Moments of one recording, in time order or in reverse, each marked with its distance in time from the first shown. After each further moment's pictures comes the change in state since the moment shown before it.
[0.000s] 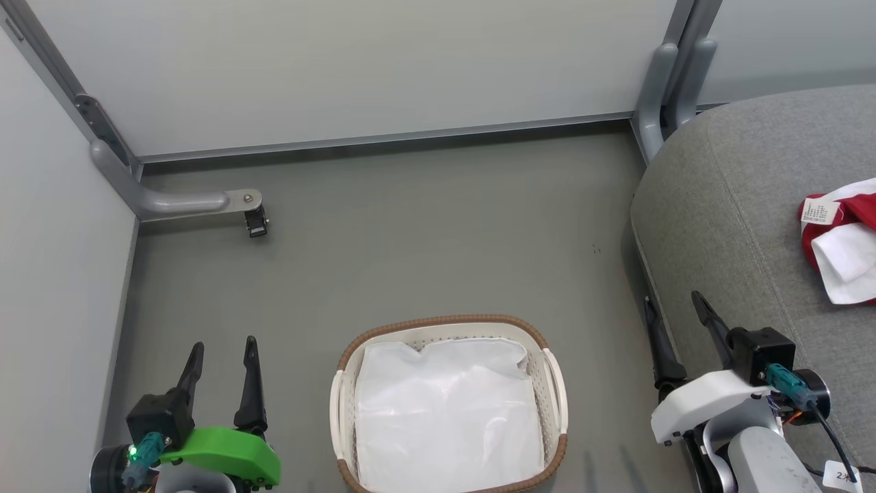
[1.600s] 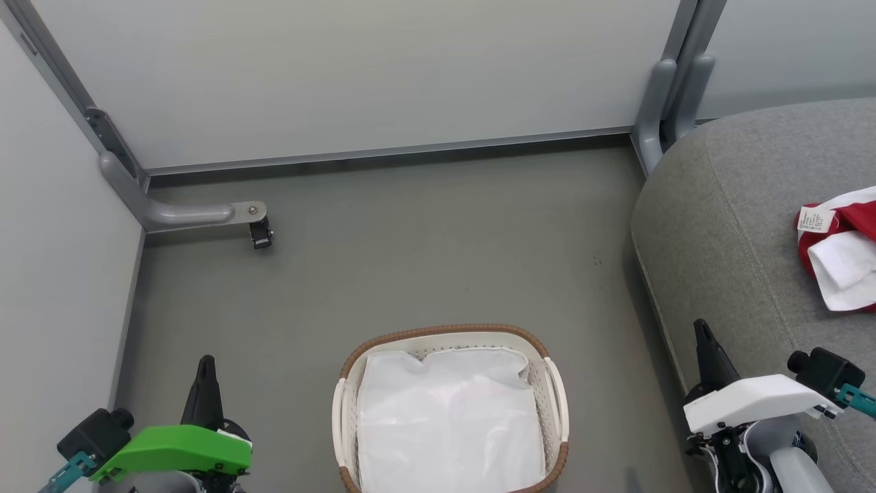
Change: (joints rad) left arm 0.023 -0.008 0.033 -0.036 -0.626 0.000 0.164; right arm 0.054 0.008 -0.055 -0.038 0.617 0.000 0.162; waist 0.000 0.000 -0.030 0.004
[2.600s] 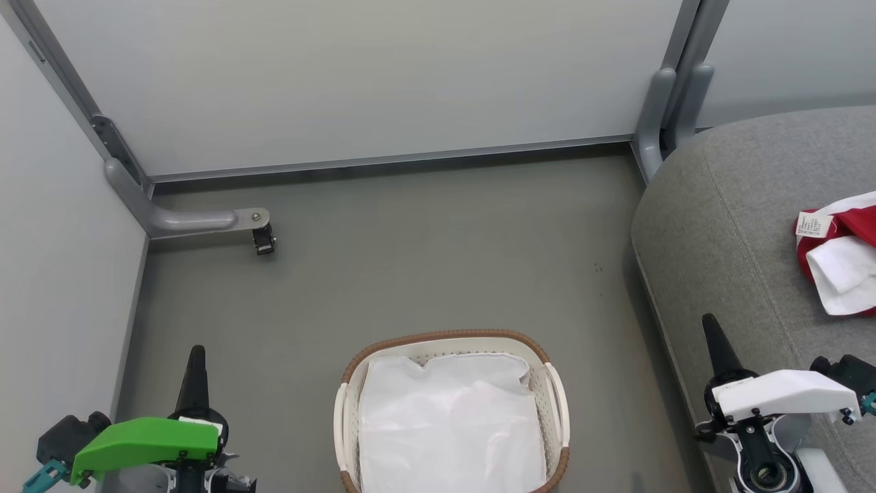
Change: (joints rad) left arm -0.008 0.001 0.035 -0.048 -0.334 0.000 0.090; right arm 0.005 -0.002 -0.034 -0.050 0.351 0.000 0.092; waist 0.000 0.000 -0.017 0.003
